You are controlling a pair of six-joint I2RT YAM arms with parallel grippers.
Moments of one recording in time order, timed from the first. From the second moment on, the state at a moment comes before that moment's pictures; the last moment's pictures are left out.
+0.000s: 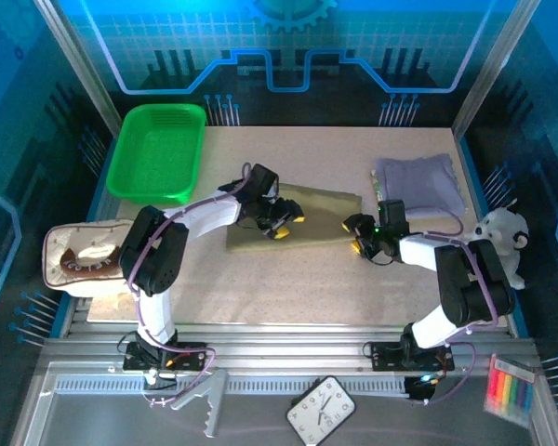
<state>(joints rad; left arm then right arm) -0.52 1.90 1.30 -0.40 0.50 -1.10 0.15 1.55 0.60 0.09 -0.36 1.21</state>
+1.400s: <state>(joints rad) -0.41 1.67 1.20 -0.48 0.44 -0.99 0.51 1.69 1.07 -0.24 0.01 0.52</state>
